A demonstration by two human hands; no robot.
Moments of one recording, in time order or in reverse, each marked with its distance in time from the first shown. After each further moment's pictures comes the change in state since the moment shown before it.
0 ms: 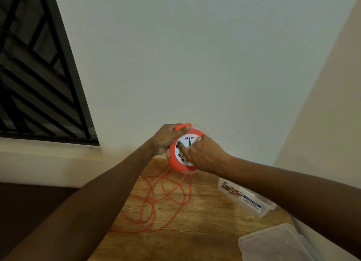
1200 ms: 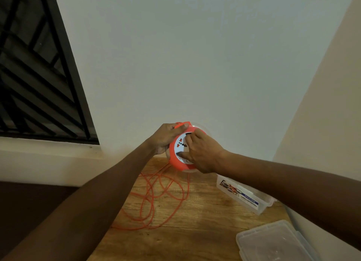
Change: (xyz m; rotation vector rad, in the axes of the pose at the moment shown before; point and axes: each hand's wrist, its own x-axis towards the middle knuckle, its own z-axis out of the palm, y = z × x) left_hand -0.009 0.000 0.001 0.004 0.035 0.003; right_hand -0.004 0.000 -0.009 -0.127 -0.075 -0.074
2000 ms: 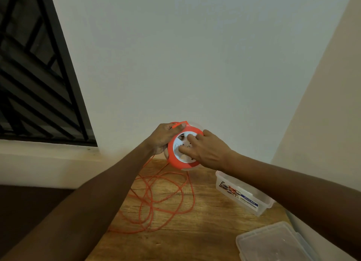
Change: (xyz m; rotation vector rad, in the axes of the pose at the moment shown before) left_hand 0.005 0.004 -0.001 -0.036 0.001 0.018; right_hand -0.006 0.011 0.029 0.257 0.184 0.086
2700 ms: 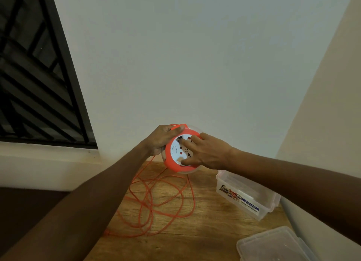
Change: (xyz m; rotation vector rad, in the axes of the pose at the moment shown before) left_hand 0.003 0.005 -0.009 0.041 -0.034 -0.025; right_hand 0.001 0.015 -0.018 -0.138 -0.100 -0.247
